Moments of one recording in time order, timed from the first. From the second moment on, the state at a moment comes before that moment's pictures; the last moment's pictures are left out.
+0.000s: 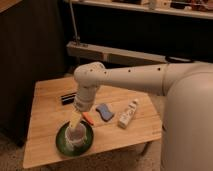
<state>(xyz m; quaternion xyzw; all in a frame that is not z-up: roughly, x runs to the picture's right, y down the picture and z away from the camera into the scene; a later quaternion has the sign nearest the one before) -0.126 0.137 0.690 -0.45 -0.03 0.24 0.86</state>
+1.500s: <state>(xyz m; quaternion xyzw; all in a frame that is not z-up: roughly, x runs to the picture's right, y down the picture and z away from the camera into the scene) -0.031 0.208 0.632 -0.41 -0.03 0.30 0.86</state>
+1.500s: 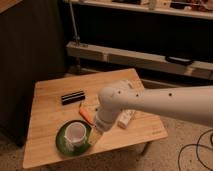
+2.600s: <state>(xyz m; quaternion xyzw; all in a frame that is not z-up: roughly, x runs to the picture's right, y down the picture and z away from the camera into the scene) -0.030 0.296 0.700 -0.45 -0.03 0.31 0.84</state>
